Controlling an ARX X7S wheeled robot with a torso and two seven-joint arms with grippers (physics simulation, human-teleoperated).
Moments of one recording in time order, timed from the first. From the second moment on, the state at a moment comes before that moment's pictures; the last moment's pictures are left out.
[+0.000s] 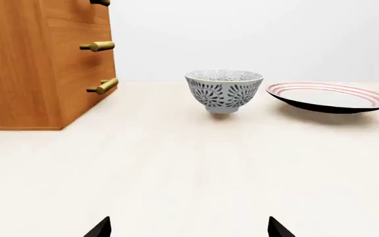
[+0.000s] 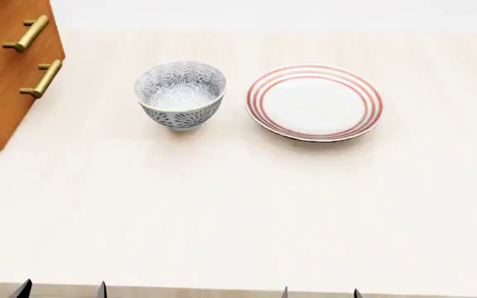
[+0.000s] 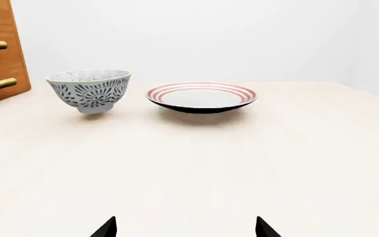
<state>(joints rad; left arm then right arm) 0.00 0.00 0.00 0.00 0.00 0.00 0.00 0.00 0.00 0.00 0.00 0.00 0.00 0.00</state>
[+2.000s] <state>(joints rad) 0.00 -0.13 0.16 0.03 -0.11 -0.03 -0.15 0.00 0.13 -0.16 -0.01 0.15 -0.01 0.13</state>
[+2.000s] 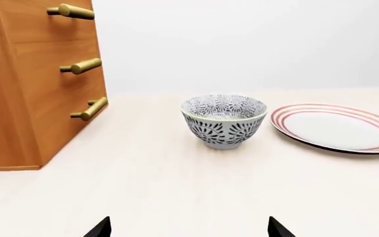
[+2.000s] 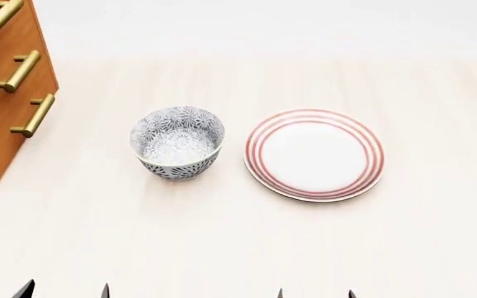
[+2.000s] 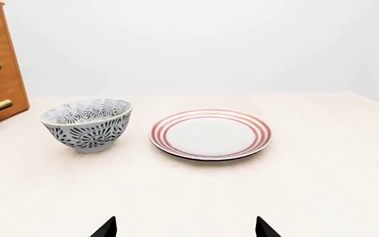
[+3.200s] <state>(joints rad) -0.01 -0.18 0.21 0.02 -0.15 -0.02 -0.19 0.01 0.17 -0.21 -0.01 0.21 -0.05 0.17</state>
